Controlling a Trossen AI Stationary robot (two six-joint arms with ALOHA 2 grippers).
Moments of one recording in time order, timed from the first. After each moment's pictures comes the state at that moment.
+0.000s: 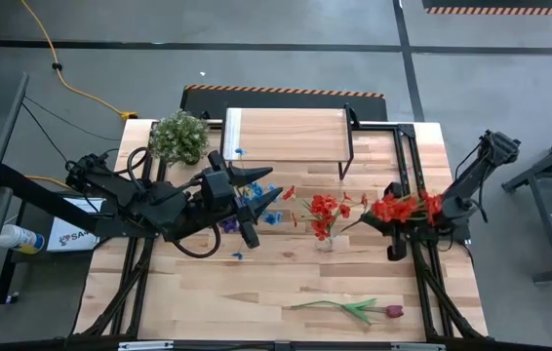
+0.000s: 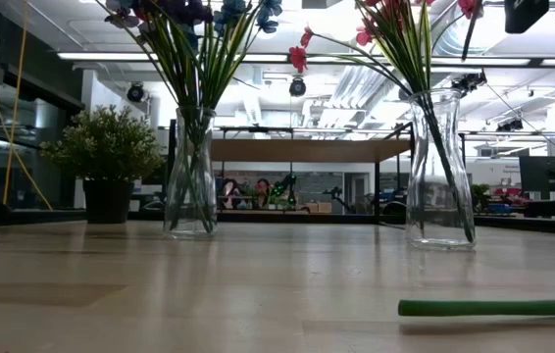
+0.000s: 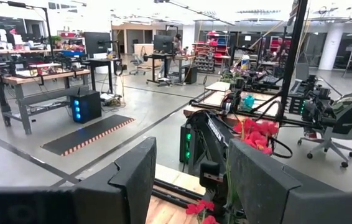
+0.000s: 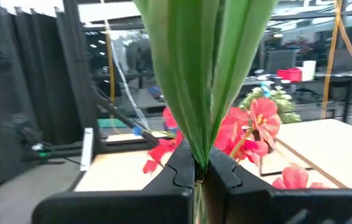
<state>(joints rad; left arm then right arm) -0.49 1.53 1.82 -0.18 -0.96 0.02 0.78 0.61 0.34 0.42 0.85 -0.01</state>
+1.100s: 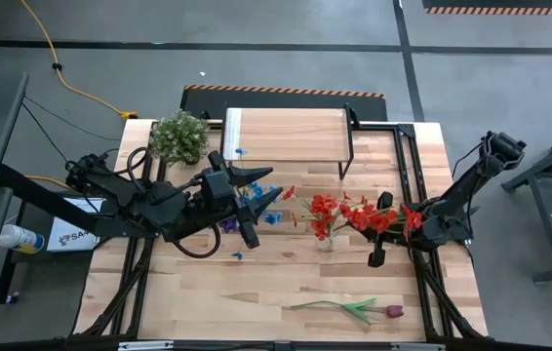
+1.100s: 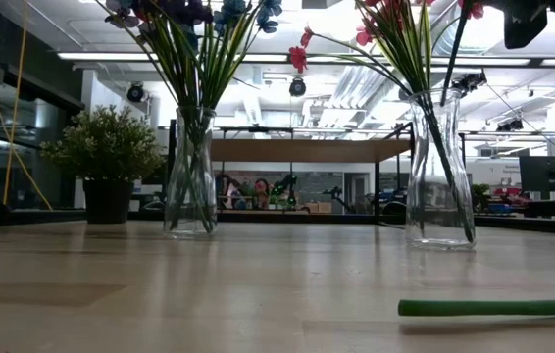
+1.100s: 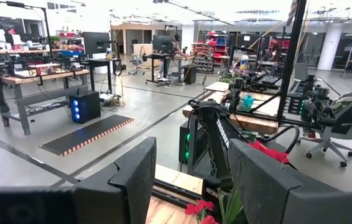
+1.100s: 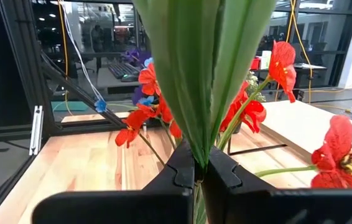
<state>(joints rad) -0.49 1.53 1.82 -0.18 -0.96 0.02 0.78 0.91 0.34 0.61 1.01 0.00</state>
